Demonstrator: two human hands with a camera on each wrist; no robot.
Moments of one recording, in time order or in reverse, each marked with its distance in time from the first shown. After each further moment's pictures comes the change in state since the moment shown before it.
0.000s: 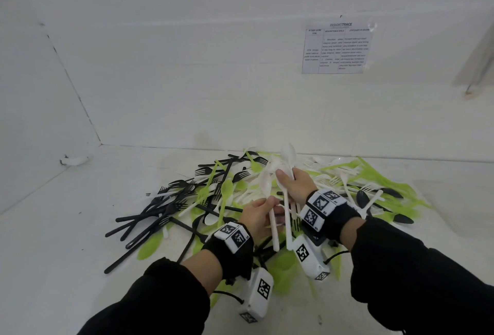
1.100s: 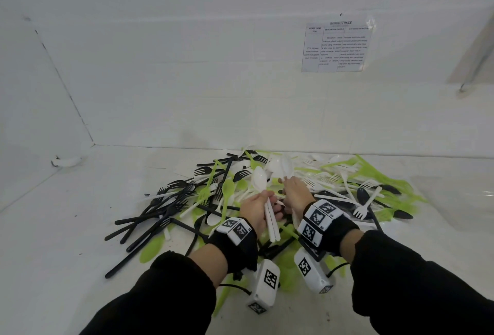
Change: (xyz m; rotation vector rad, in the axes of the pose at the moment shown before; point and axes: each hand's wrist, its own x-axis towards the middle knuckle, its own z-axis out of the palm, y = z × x) left_hand 0.017 0.004 -0.007 -0.191 0.115 0.009; right_hand -0.005 0.010 0.026 -0.034 0.027 0.156
